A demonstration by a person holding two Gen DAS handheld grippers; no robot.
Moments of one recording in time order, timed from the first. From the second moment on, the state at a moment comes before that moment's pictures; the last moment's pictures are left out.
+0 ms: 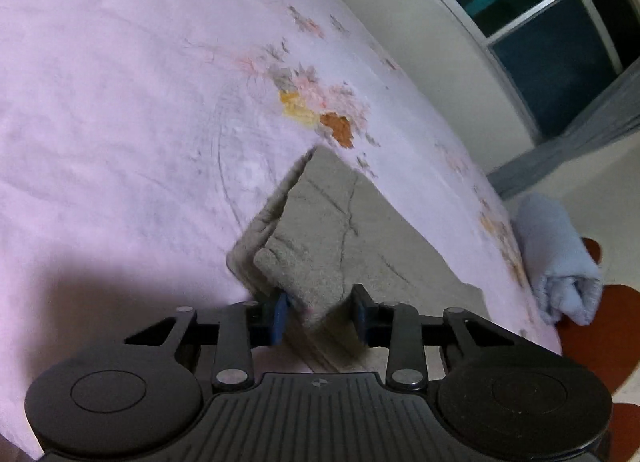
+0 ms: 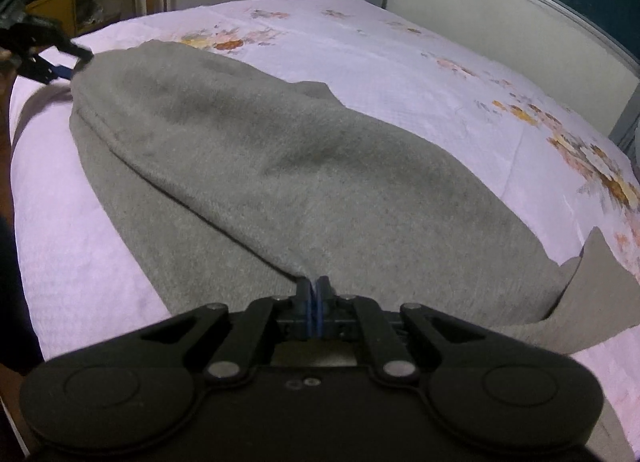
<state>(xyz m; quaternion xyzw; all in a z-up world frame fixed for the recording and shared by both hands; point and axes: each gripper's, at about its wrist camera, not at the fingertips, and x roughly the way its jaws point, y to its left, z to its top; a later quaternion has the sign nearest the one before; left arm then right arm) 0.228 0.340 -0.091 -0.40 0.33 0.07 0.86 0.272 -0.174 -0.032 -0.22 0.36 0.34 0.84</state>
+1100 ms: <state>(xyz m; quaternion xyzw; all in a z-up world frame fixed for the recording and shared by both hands) 0.232 0.359 -0.085 -0.37 0.33 0.00 0.87 0.235 -0.201 -0.032 -0.17 0.33 0.33 0.87</state>
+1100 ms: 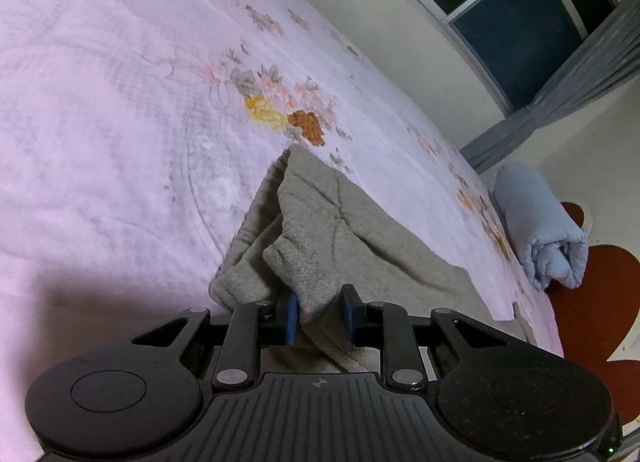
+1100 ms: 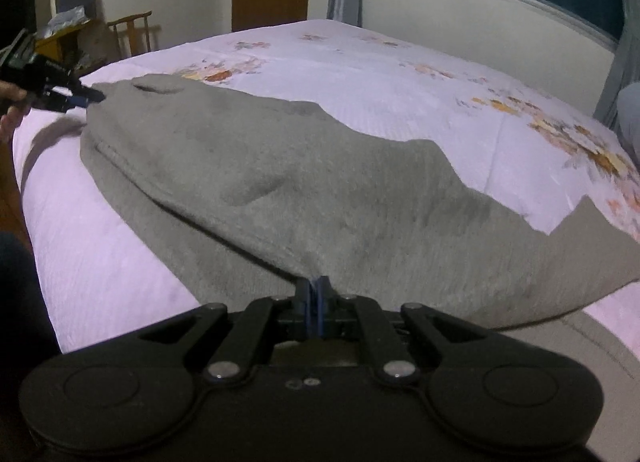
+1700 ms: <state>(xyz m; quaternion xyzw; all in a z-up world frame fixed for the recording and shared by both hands) 0.228 0.364 -0.093 -0.36 0.36 0.00 0.86 0.223 -0.211 -0.047 -0.19 0.36 0.34 0.85</state>
